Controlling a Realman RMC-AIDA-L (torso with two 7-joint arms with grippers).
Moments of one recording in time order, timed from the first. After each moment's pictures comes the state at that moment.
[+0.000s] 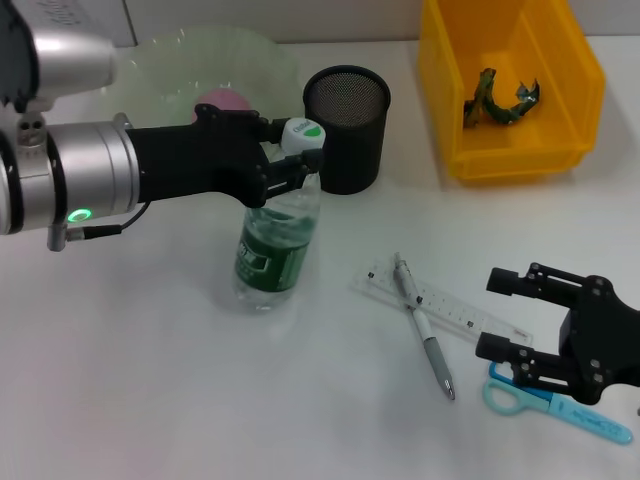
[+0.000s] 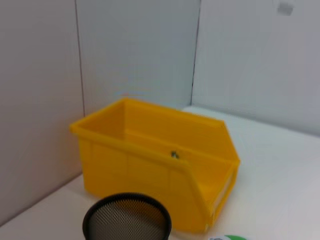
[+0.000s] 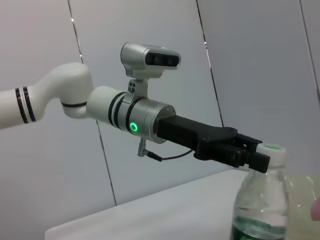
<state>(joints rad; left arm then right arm) -0.23 -2.07 1.51 1.43 1.87 1.05 -1.95 0.28 2.06 -0.68 -0.46 -1.85 -1.84 0.96</state>
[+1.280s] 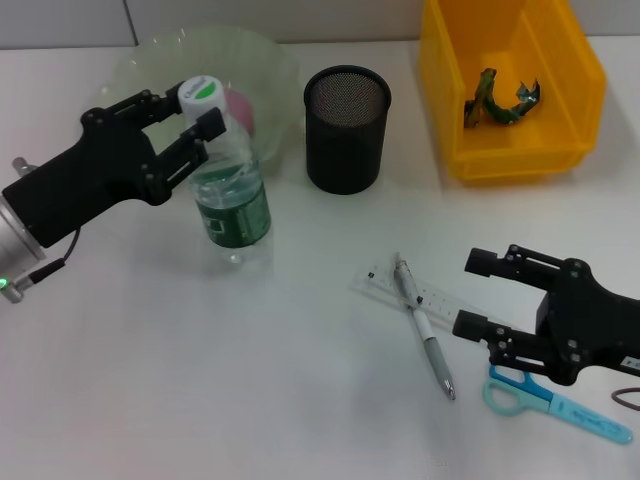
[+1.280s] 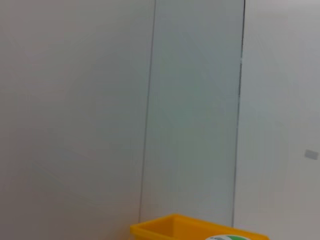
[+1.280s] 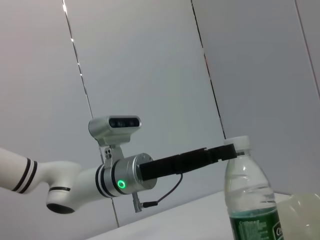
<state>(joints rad) -0.28 -2.07 1.17 0.62 1.12 1.38 -0.98 0.33 2.08 -0.65 -0.41 -1.84 -1.83 0.96</state>
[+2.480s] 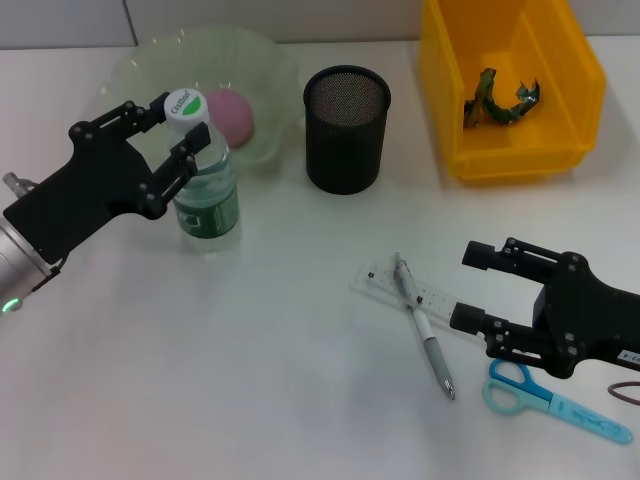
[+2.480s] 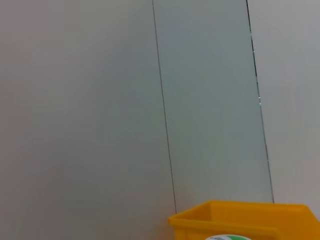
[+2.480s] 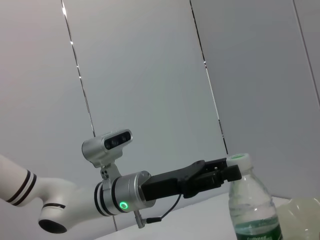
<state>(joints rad) -0.33 -2.07 1.08 0.41 1.10 1.40 -0.62 0.34 2.08 -0.64 -0.40 -1.84 -1.83 0.95</state>
